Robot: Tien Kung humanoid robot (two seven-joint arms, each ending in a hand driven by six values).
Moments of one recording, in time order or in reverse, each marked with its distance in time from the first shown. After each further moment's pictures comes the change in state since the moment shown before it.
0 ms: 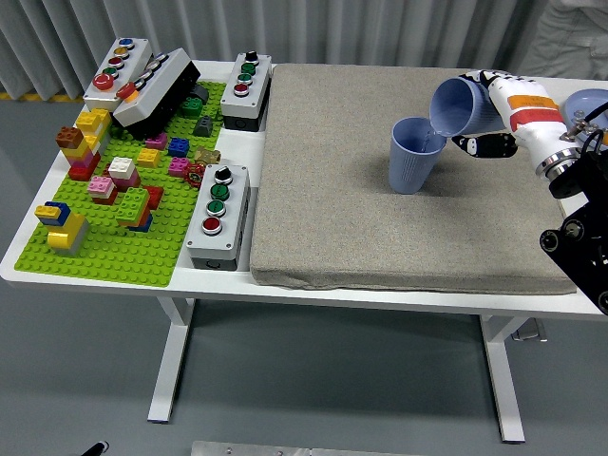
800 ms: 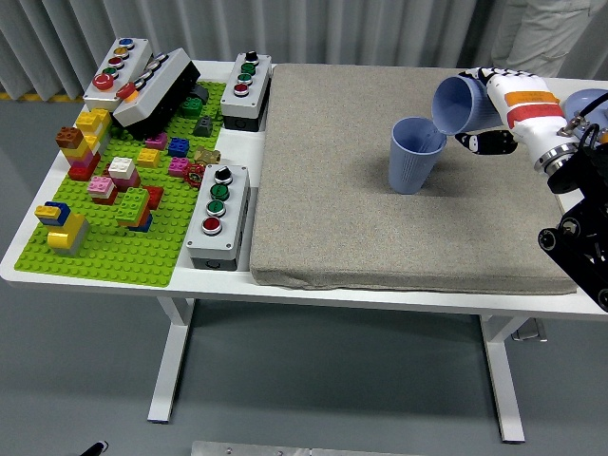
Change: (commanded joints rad) left arm -0.001 0.002 0.000 0.000 -0.003 0.000 0.000; right arm 0.037 -0.013 -0.061 0.003 -0.048 -0.014 -0.054
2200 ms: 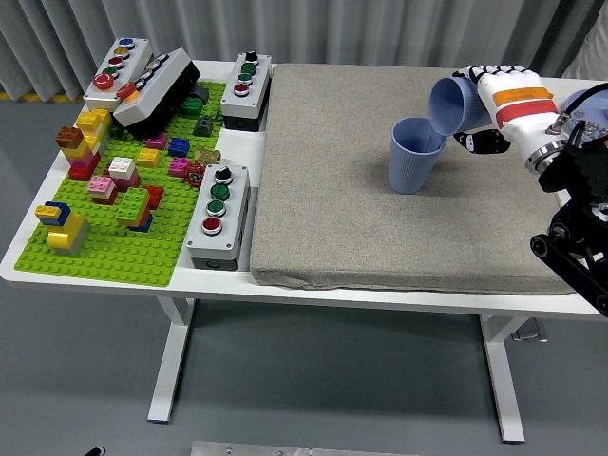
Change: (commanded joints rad) left arm 0.013 0.004 0.006 0.000 -0.011 -0.001 0.002; right arm 0.035 -0.024 -0.095 0.068 -0.075 0.000 -0.137
